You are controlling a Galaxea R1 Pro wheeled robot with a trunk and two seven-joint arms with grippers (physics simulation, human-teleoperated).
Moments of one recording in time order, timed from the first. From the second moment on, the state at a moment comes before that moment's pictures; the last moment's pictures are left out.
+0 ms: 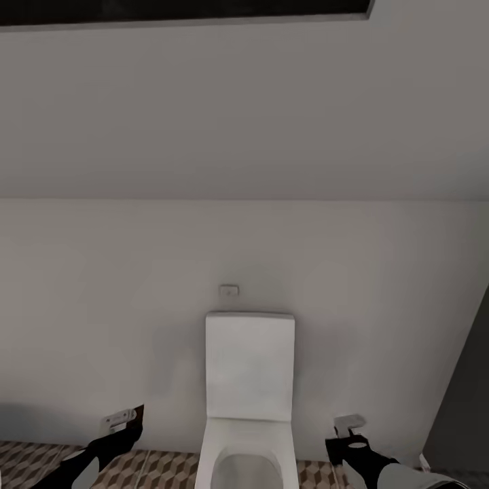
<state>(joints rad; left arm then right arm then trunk) -0.52 0.21 -0.04 -0.22 0.36 -0.01 -0.14 -0.65 -0.02 0.34 0.03 -0.21 -0.02 -0.12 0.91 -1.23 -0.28</state>
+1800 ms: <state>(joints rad) -0.52 0.17 -0.05 -0.14 0.32 -0.03 -0.13 -0.58 -0.03 0.34 0.03 -0.21 -0.06 -0.12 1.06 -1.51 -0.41</state>
